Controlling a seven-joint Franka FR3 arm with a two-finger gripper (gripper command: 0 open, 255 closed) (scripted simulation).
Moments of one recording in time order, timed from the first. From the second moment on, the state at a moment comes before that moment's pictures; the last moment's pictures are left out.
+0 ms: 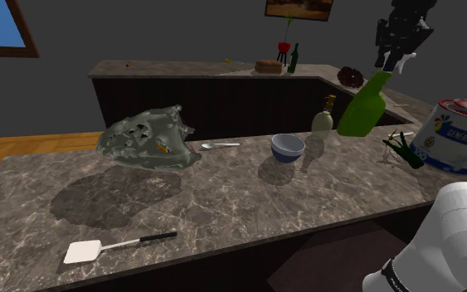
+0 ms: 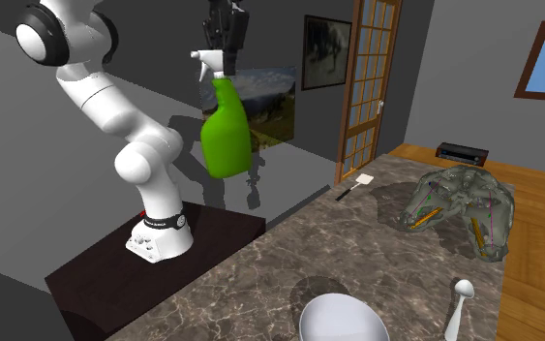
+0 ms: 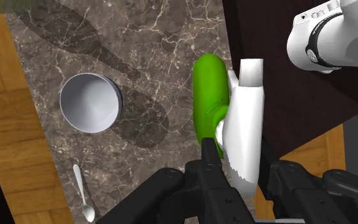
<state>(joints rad) 0.27 -0.66 -0.24 -1.87 -0.25 1.23 -0.98</state>
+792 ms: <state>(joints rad) 0.32 -0.56 -0.10 -1.97 -0.14 1.41 -0.75</state>
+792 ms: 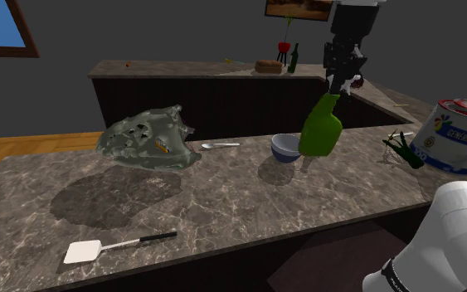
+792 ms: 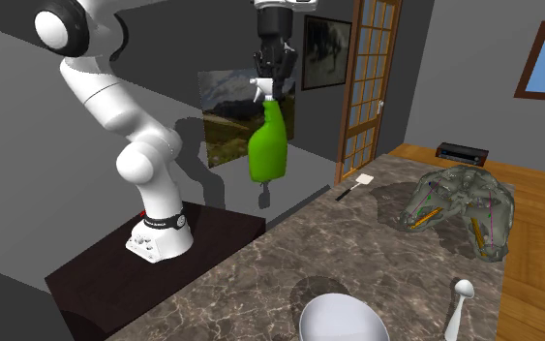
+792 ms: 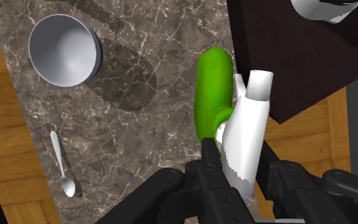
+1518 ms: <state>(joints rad) 0.38 -0.33 0.03 -1.94 -0.08 1.58 -0.56</state>
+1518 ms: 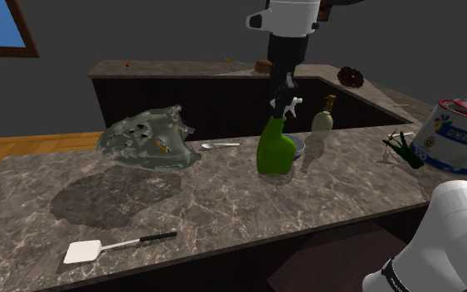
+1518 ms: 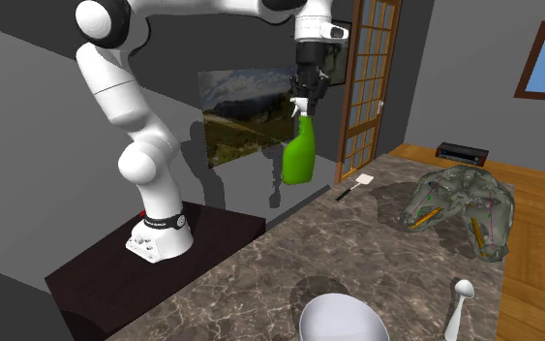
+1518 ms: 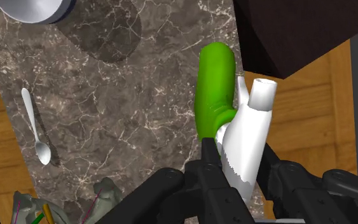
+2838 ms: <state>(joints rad) 0.51 0.26 0.18 -1.51 -0.12 1.72 -0.26</state>
